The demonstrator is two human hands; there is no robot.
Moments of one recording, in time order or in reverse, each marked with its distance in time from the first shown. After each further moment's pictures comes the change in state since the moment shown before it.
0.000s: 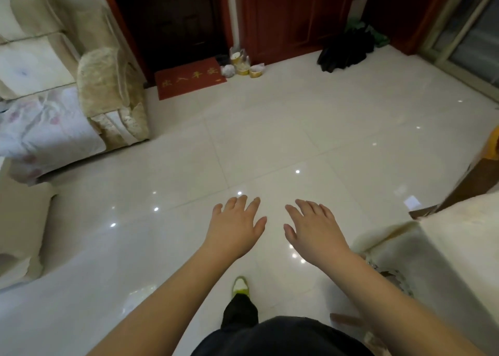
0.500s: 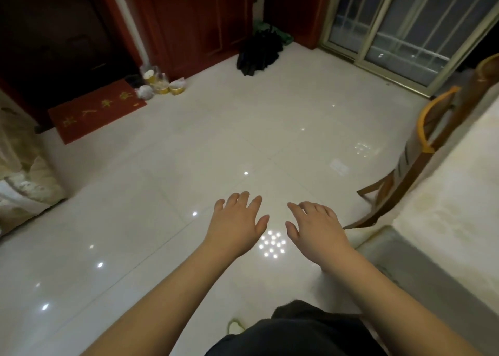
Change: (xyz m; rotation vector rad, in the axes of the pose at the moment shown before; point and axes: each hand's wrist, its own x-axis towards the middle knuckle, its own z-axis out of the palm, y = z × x) left_hand 0.184 -0.011 -0.057 0.027 -0.003 0.416; right_hand 0.114 0.033 -0.033 0.029 -0.039 0.369
